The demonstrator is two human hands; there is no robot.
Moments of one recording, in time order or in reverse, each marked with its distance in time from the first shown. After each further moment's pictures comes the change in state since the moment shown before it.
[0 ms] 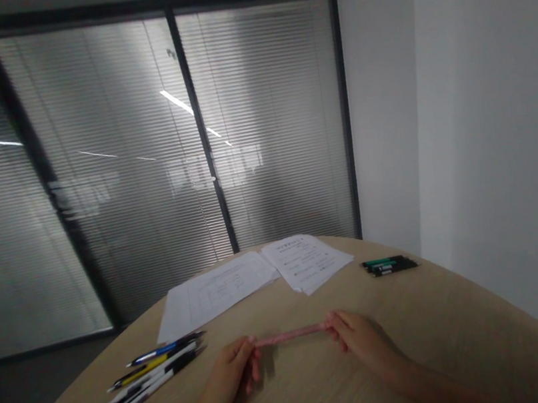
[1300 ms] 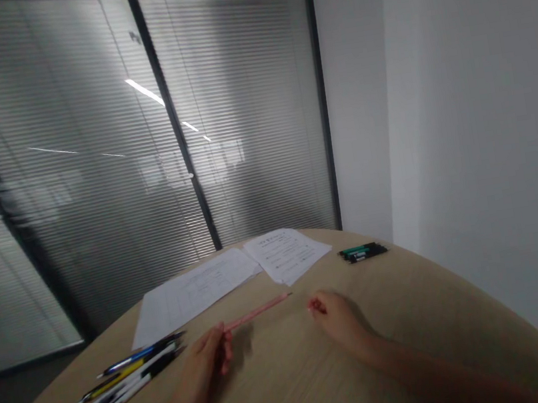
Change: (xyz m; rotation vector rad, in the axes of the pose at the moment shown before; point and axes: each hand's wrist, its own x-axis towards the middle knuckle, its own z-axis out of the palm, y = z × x) left_hand -0.003 0.015 -0.006 -0.123 0.191 0.029; right_hand 0.003 -0.008 -0.004 -0.215 0.163 -0.097
